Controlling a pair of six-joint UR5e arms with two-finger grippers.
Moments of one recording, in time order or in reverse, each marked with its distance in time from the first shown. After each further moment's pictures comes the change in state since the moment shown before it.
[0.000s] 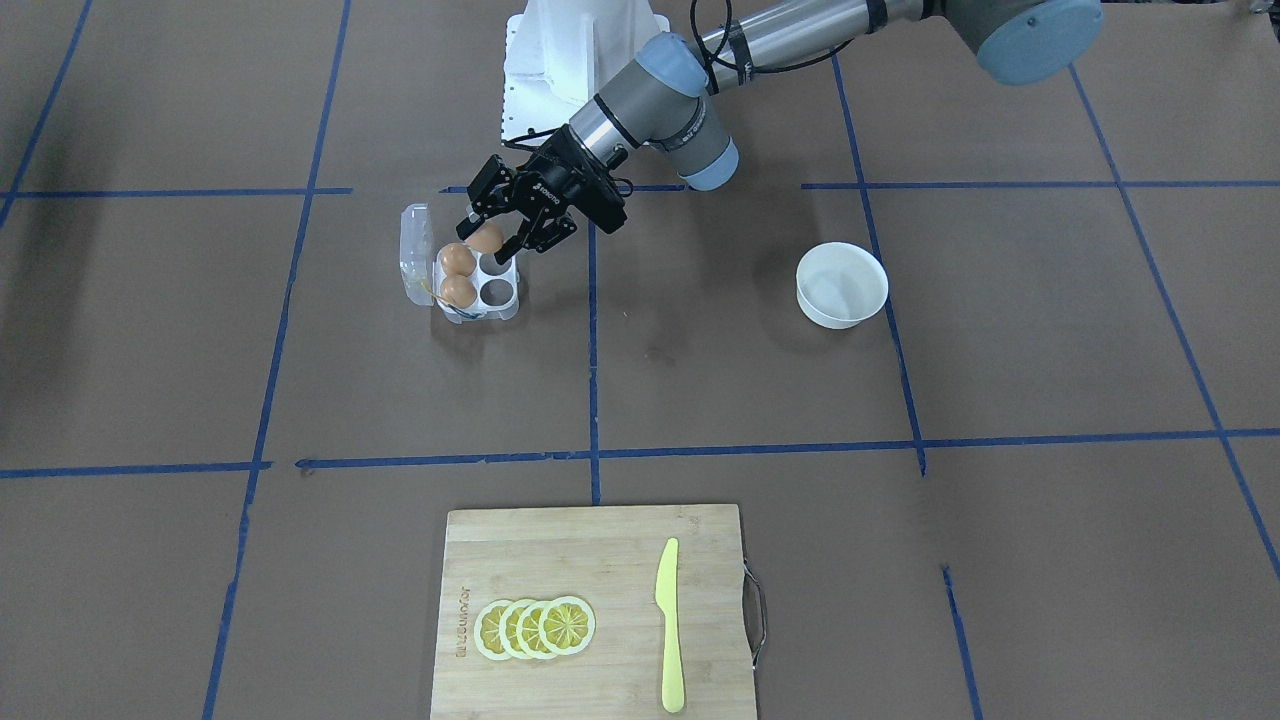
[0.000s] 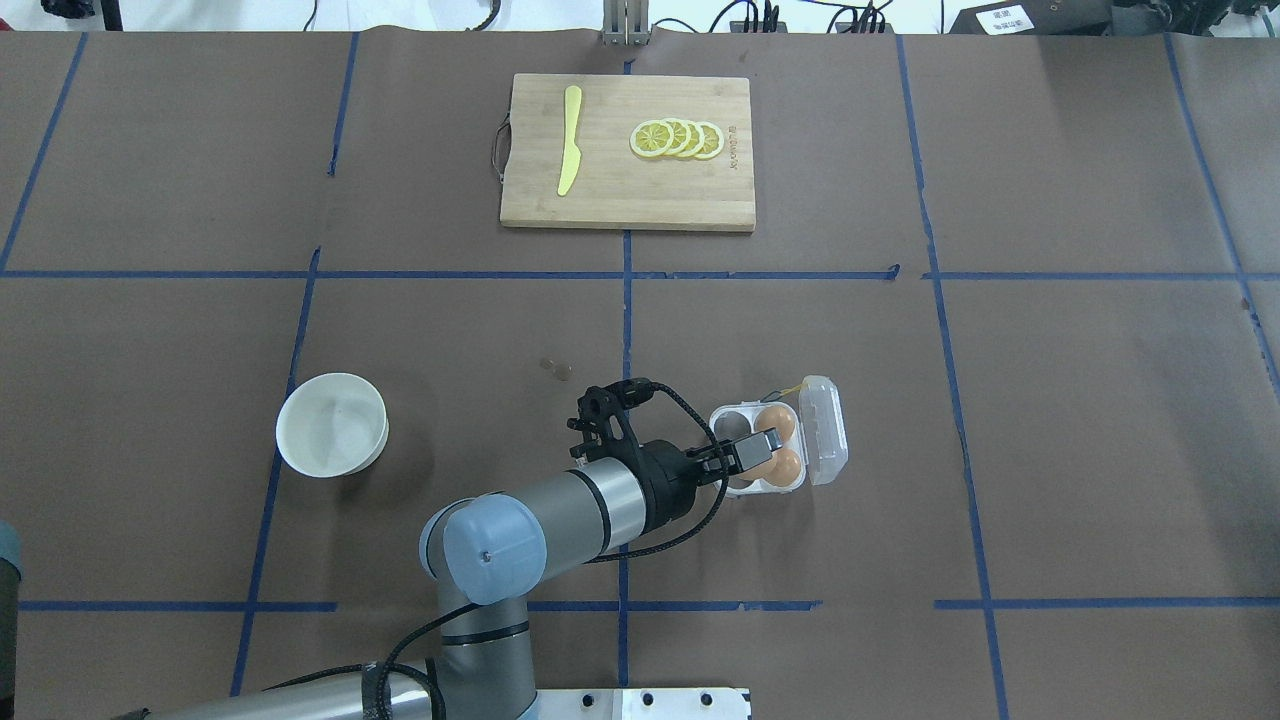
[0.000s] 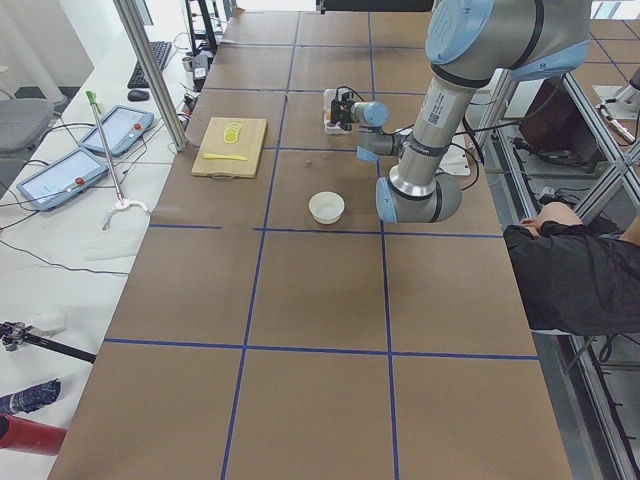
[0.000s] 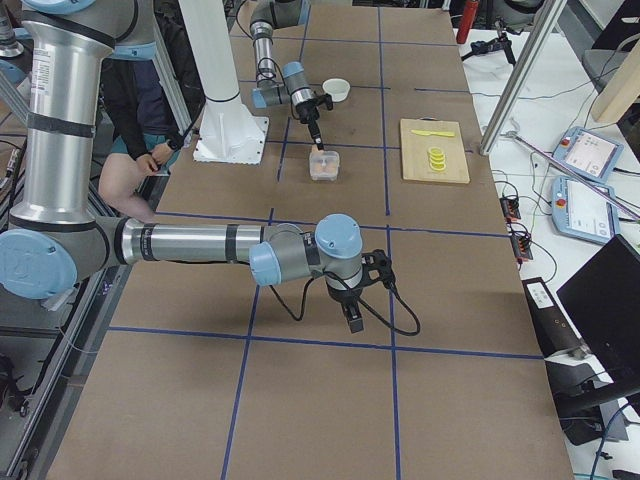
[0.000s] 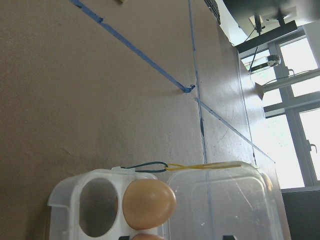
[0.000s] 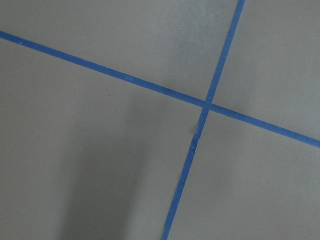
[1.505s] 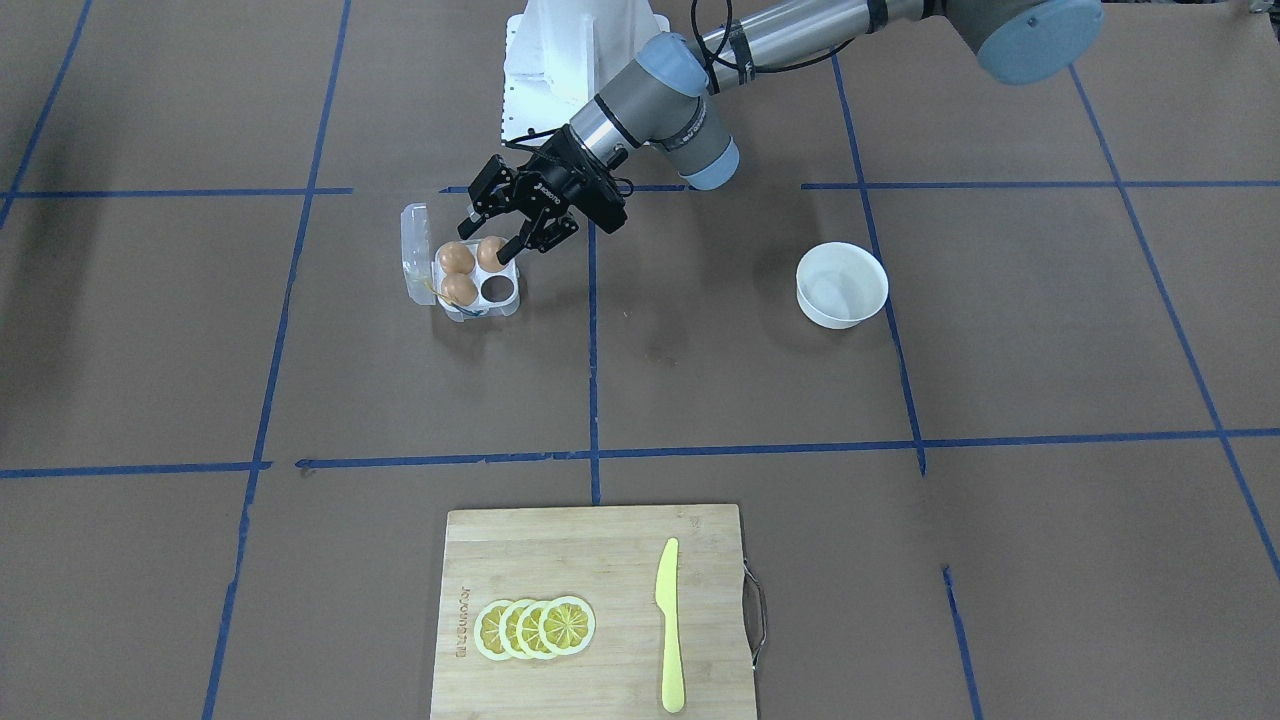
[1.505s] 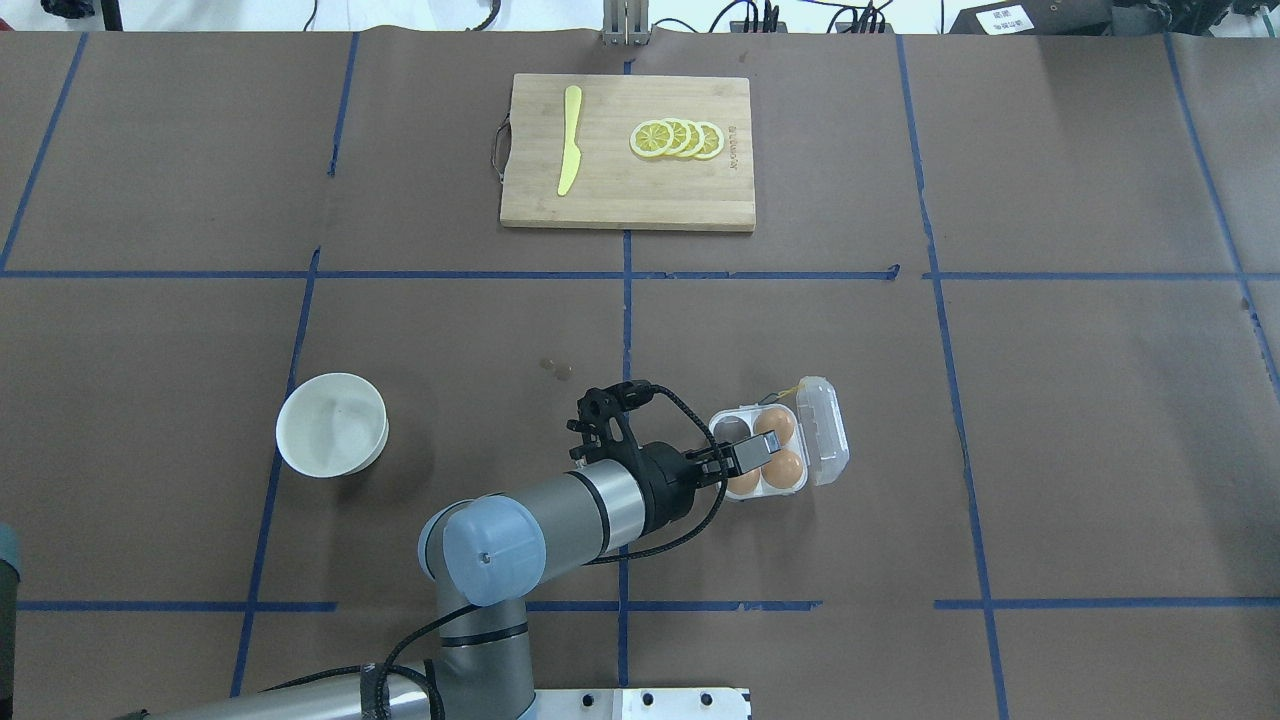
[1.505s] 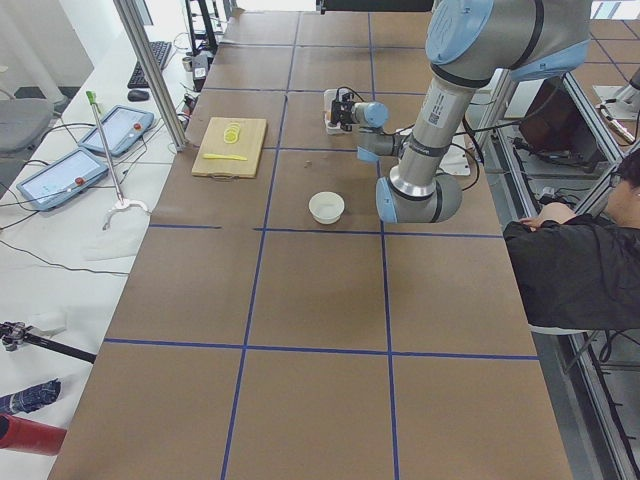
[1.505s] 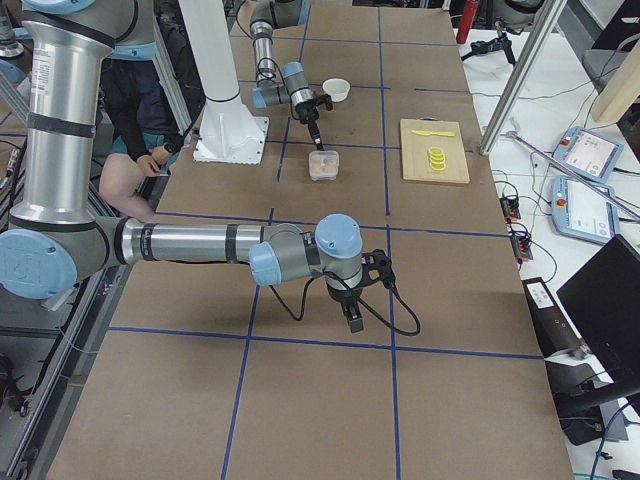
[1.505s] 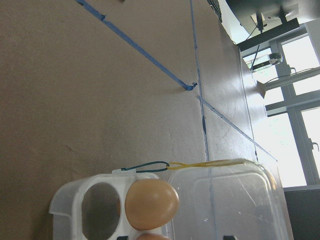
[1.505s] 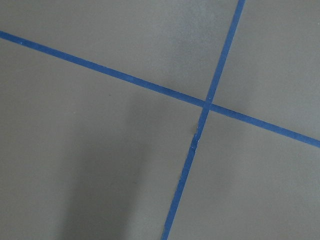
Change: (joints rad) left arm 0.002 0.003 -0.002 0.003 -0.002 0.007; right arm 0.000 0.000 0.000 0.000 0.000 0.000
